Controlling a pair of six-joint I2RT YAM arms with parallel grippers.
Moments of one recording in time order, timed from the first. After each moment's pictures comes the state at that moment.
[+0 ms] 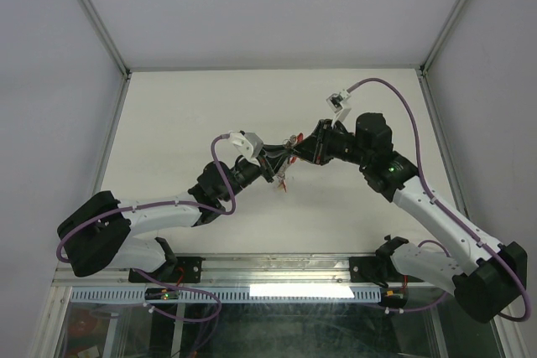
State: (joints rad) left arm -0.94 1.32 0.53 1.02 -0.04 -0.14; right arm 0.57 1.02 0.85 -0.09 -0.52 0.64
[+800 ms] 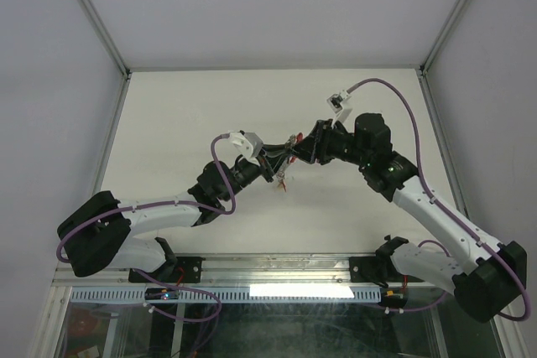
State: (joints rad) left arm -0.93 1.32 0.52 1.01 -0.04 -0.14; right arm 0.57 1.03 0.85 -0.11 -0.48 0.62
